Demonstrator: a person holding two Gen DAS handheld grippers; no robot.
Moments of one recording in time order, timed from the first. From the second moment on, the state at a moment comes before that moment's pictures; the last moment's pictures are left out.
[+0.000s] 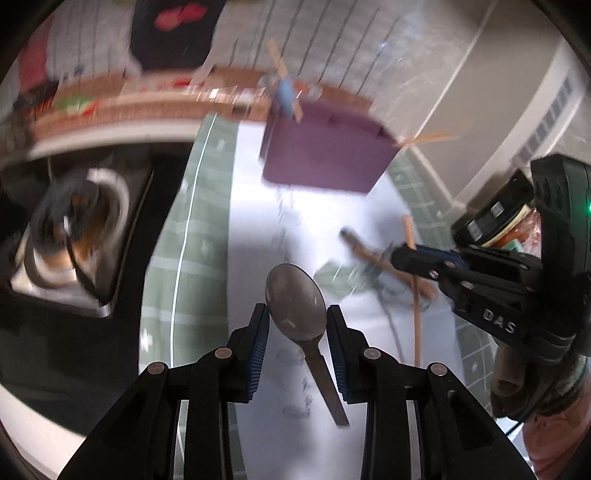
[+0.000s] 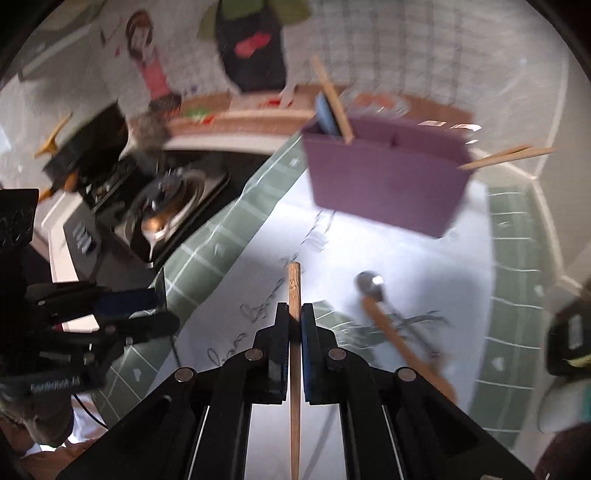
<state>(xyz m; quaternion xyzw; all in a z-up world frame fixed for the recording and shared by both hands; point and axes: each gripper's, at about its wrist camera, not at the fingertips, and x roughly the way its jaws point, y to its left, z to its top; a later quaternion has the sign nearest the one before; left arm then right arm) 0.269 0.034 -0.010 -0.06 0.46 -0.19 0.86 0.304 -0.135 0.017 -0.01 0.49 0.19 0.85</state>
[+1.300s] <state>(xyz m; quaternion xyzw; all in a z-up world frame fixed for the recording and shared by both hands) 0.380 -0.089 -0.022 0.11 0.47 -0.30 0.83 0.331 -0.224 0.084 0.05 0.44 0.13 0.89</state>
